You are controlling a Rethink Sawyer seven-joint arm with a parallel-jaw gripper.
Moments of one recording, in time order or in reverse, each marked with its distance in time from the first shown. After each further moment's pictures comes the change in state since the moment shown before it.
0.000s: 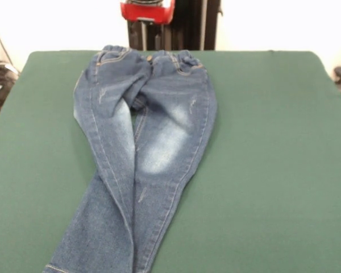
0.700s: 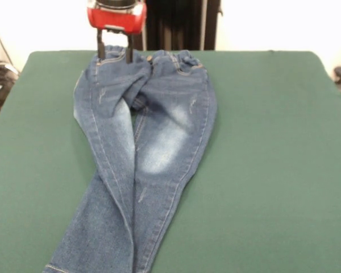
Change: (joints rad) arm -0.041 0.001 0.014 -0.158 -0.067 0.029 0.000
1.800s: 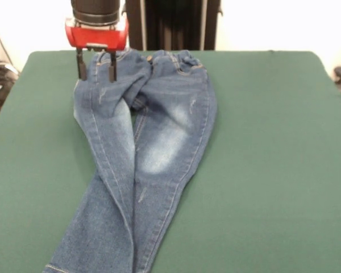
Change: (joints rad) arm -0.103 0.039 0.175 -0.140 -0.183 0.117 -0.005
